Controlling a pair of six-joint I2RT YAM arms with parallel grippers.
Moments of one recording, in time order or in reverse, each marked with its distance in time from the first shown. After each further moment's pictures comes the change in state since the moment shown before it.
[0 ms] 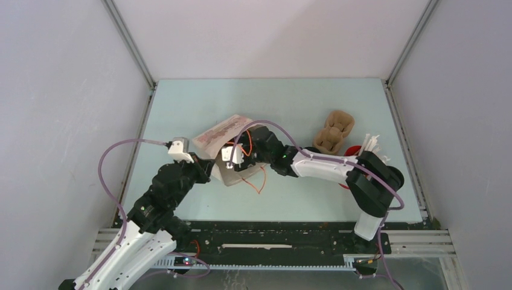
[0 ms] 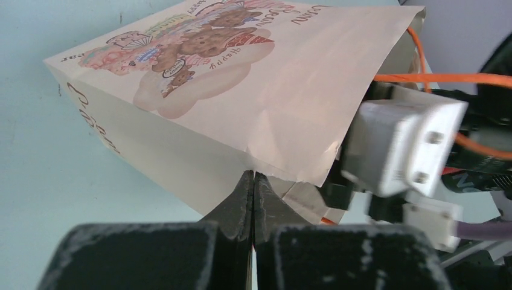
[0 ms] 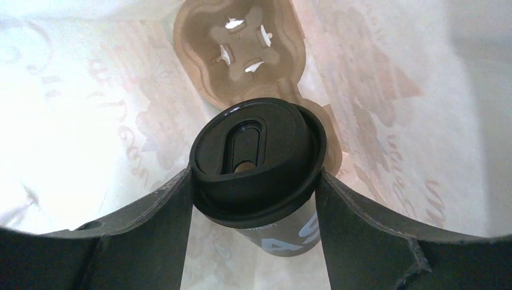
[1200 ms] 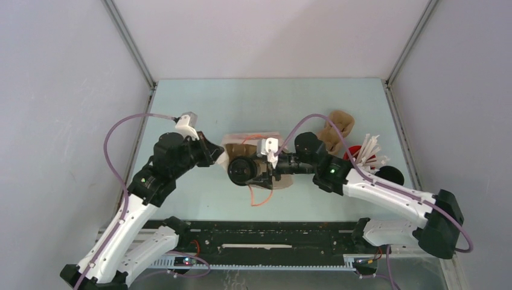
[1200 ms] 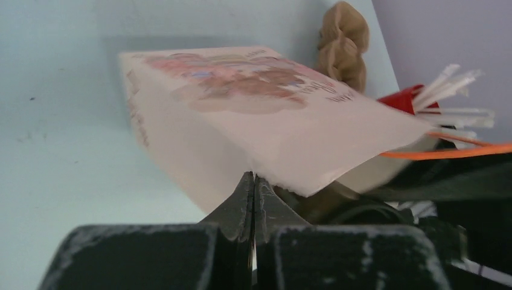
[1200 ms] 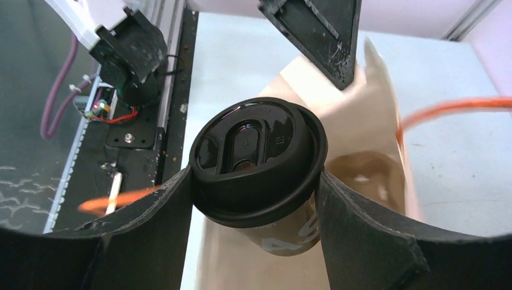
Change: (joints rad) left arm 0.149 0.304 0.311 -0.109 0.290 -0.039; right arm 0.016 -0.618 -0.241 -0.105 -0.360 0.662
